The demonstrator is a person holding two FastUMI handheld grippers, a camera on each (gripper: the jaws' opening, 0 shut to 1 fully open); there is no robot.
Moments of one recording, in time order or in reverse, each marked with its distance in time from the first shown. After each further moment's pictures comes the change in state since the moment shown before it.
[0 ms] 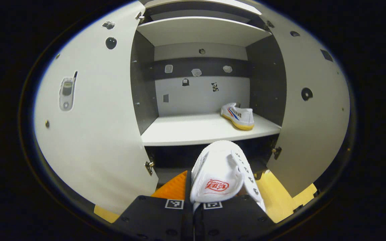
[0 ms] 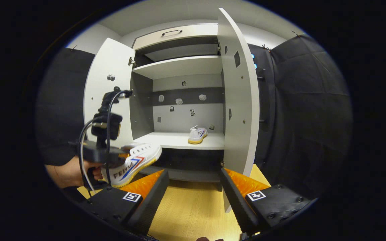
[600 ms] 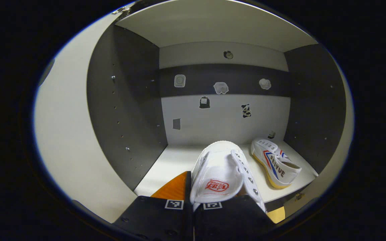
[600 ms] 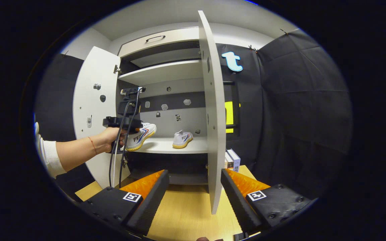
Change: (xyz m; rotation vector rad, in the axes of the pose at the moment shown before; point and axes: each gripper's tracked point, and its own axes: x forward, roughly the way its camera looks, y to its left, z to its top) left arm 0.157 0.039 0.116 -0.051 -0.010 0.173; right arm -0.009 -0.057 0.013 0.039 -0.032 -0.093
